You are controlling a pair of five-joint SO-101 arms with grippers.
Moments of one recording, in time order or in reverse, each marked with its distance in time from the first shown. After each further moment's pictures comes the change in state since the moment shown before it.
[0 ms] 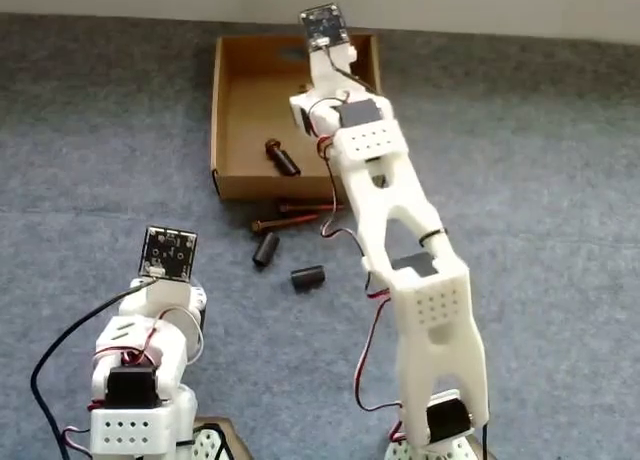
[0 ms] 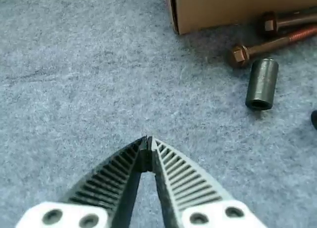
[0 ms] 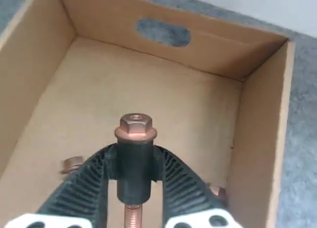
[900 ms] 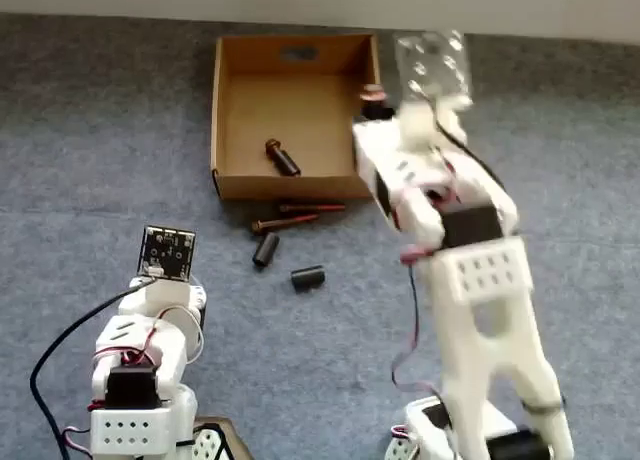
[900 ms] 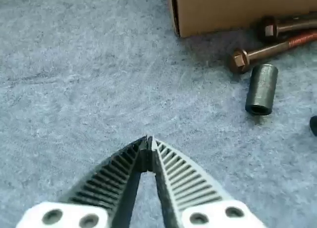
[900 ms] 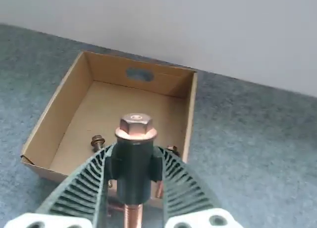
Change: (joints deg) left arm 0.0 -0.3 0.0 -1.3 0.4; right arm 1.3 -69.2 53.8 -0.3 0.0
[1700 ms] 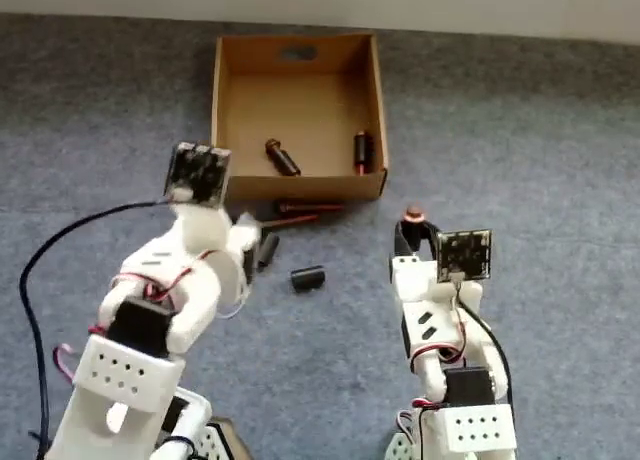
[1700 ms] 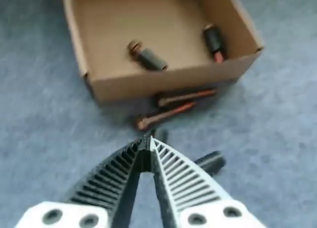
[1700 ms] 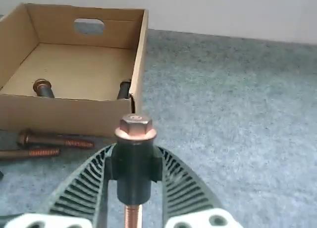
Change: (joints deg) left arm 16.8 37.0 -35.8 -0.2 18.3; right arm 11.2 -67.6 78.9 -20.4 0.0
